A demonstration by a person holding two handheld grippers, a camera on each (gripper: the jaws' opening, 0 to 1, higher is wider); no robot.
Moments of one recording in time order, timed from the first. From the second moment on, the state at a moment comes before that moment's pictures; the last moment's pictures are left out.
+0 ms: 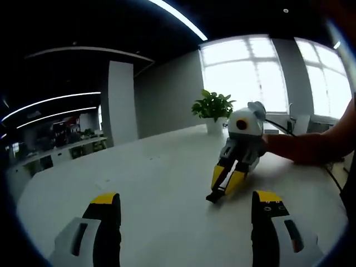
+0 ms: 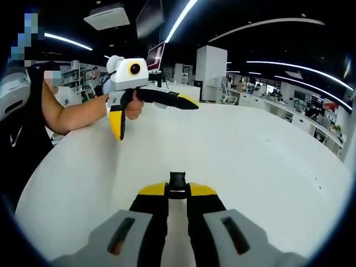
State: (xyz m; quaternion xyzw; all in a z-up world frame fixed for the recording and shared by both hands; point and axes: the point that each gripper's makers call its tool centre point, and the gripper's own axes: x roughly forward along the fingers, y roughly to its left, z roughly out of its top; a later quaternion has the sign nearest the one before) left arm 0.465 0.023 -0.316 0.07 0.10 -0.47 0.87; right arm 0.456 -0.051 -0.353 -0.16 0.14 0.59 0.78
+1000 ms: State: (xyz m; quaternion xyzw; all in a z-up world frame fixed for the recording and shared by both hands) left arm 0.470 0.029 -0.324 0.09 0.11 -0.46 0.87; right arm 0.479 -0.058 -0.355 -0.16 0.15 0.58 0.78
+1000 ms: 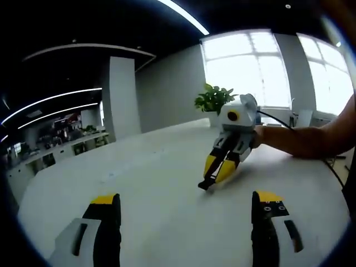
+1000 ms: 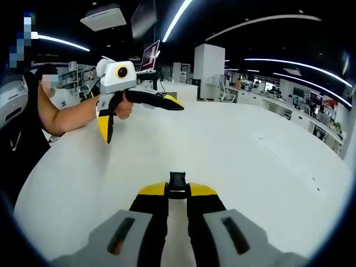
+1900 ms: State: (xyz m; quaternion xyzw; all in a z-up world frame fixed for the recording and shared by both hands) left arm 0.468 0.028 -0.322 0.09 0.11 -0.47 0.87; right arm 0.519 -0.058 -0.354 -0.16 0.15 0.58 0.79
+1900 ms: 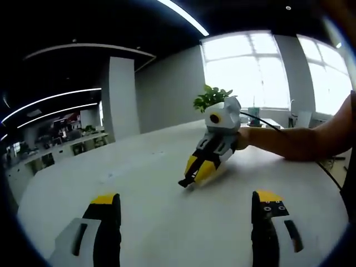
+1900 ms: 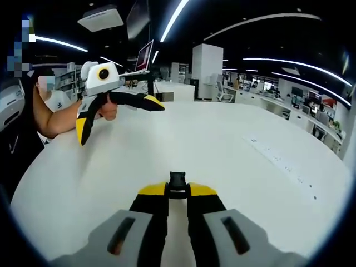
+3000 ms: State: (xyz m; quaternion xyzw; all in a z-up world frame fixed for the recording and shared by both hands) left arm 0.465 0.026 -0.322 0.07 0.12 -0.48 0.87; right arm 0.548 -0.058 -0.336 -0.16 0.13 0.56 0.80
